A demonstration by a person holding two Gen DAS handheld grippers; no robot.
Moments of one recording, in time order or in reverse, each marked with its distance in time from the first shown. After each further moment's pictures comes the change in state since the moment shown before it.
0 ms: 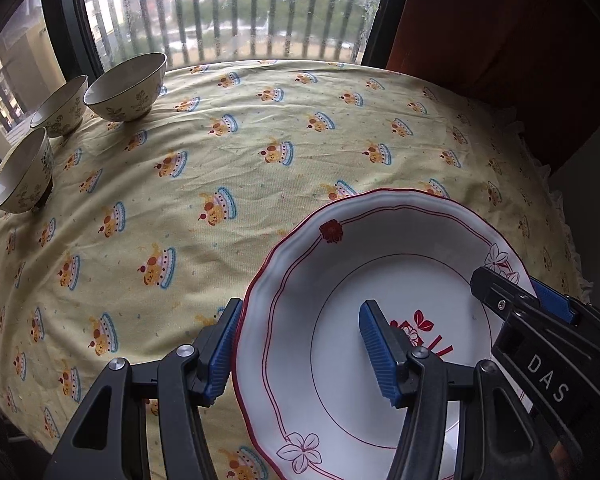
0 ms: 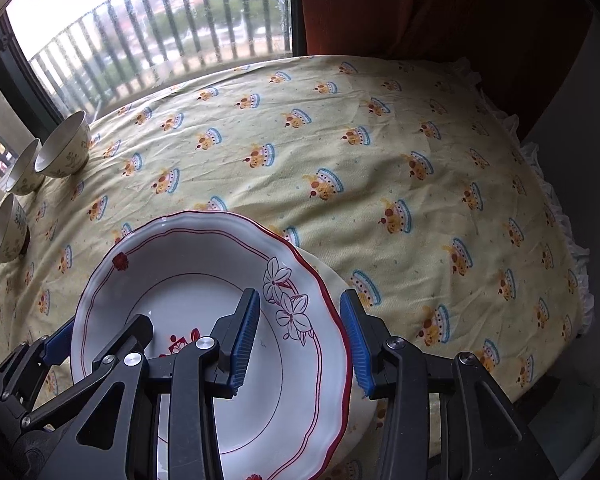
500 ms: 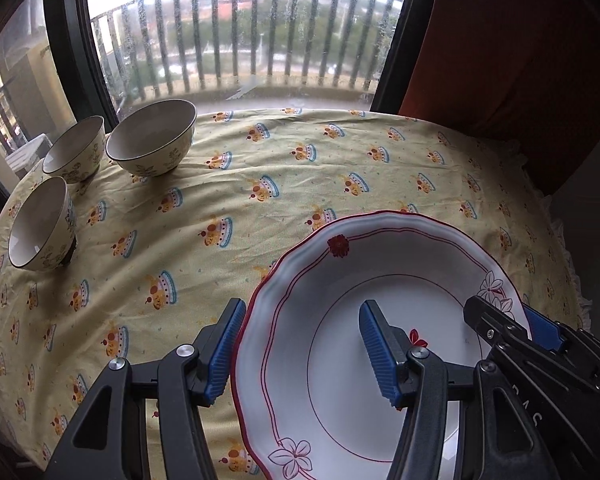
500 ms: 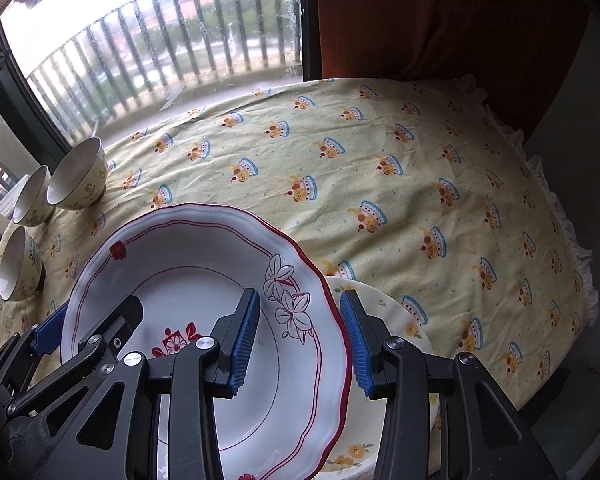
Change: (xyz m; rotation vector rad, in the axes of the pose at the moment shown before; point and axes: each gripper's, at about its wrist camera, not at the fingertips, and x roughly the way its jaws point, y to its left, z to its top) left arm -0.027 0.053 0.050 0.036 -0.094 -0.010; right arm -0.012 0.056 0.024 0.058 -0.042 -0.009
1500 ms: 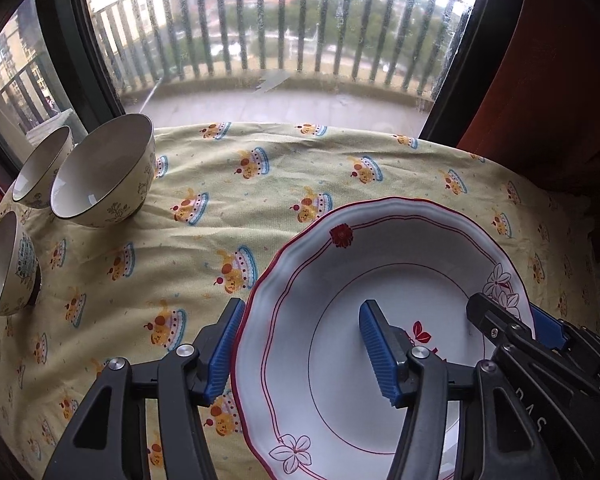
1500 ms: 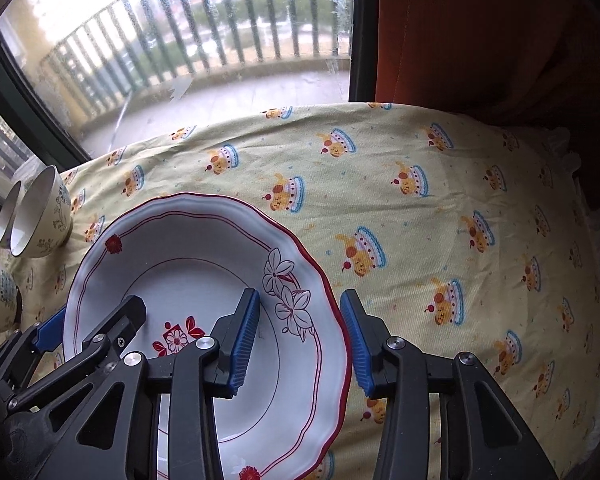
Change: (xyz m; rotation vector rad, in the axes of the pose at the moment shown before) left arm 0.103 -0.017 0.101 -0.152 0.028 0.138; right arm 0.117 -0.011 0.136 -0.163 0.044 0.128
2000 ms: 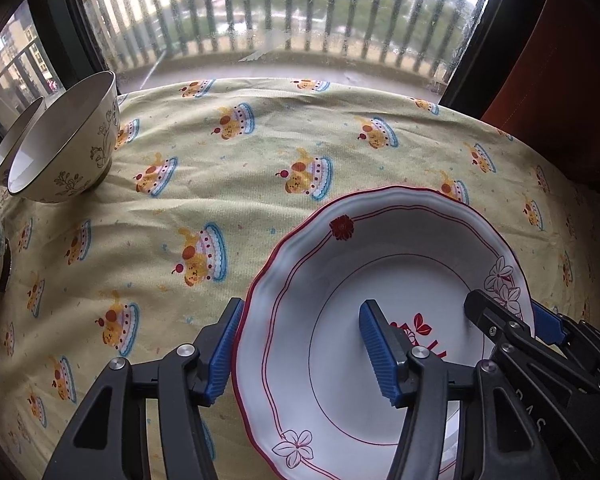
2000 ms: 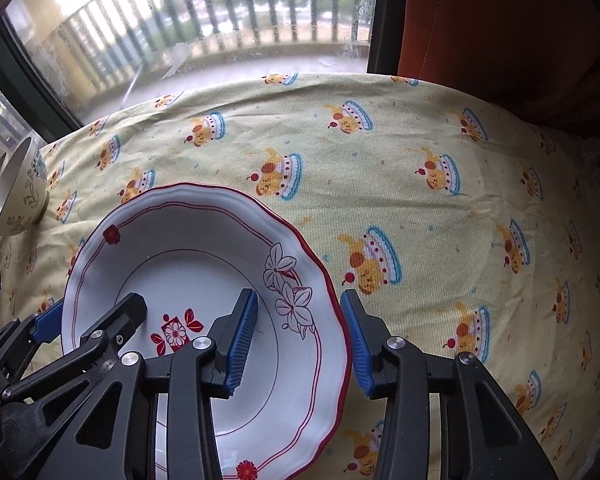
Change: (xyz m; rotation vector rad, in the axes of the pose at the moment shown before) left arm 0.056 -0.016 0.003 -0.038 0.089 0.028; right arm 0.057 -0.011 0.009 -0.067 0.067 0.016
